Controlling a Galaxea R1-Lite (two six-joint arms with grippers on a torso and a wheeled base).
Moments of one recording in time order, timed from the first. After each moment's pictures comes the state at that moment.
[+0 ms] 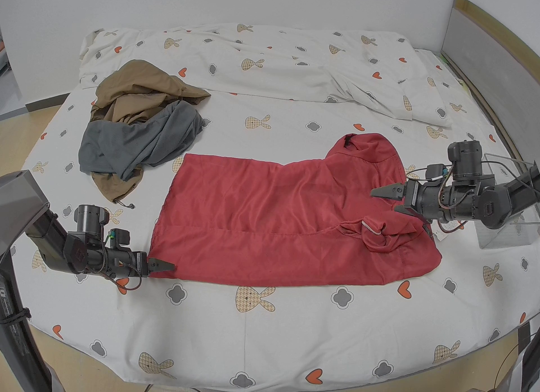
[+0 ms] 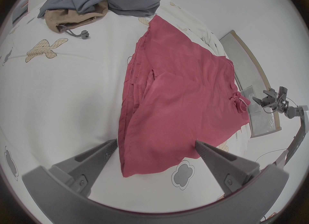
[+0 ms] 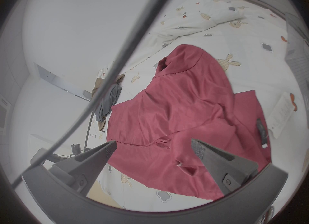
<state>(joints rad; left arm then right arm) 0.09 2.19 -0.85 -0.43 -0.52 -0.01 0.15 1.94 -1.03 -0.36 0.45 0.47</state>
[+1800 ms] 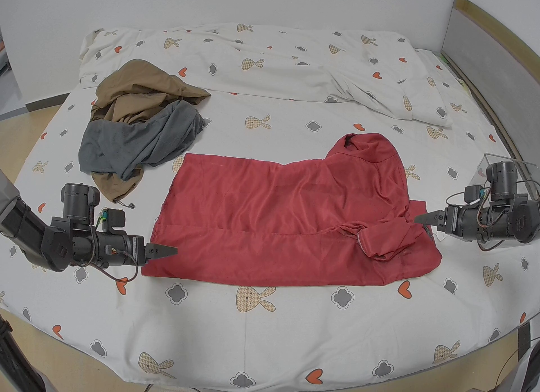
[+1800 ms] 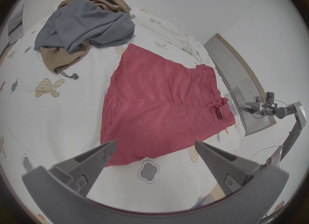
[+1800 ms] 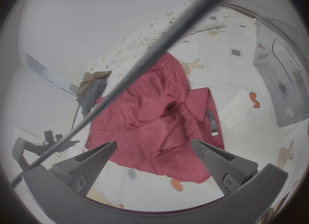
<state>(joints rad) 0.00 1.93 -0.77 -0.42 -0.53 -0.05 -0.05 1.80 -0.81 -0.32 0.46 0.25</state>
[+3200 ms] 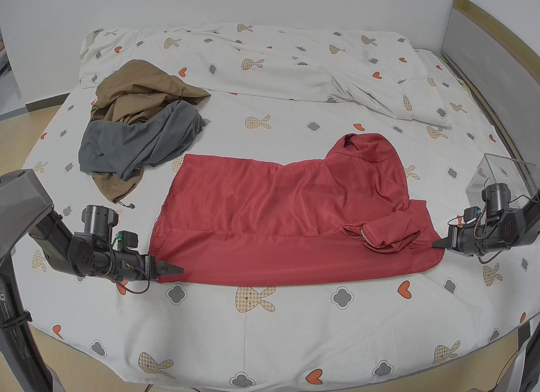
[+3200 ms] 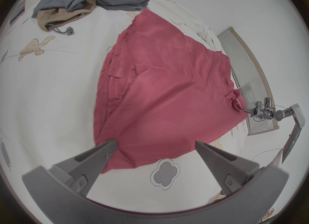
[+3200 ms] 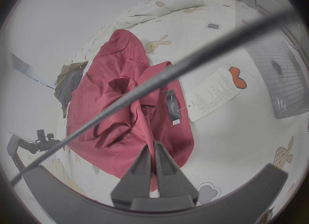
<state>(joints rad) 0.02 2.16 -0.84 -0.41 -0.50 -0.06 -0.19 2.02 -0.85 -0.31 0.46 0.13</state>
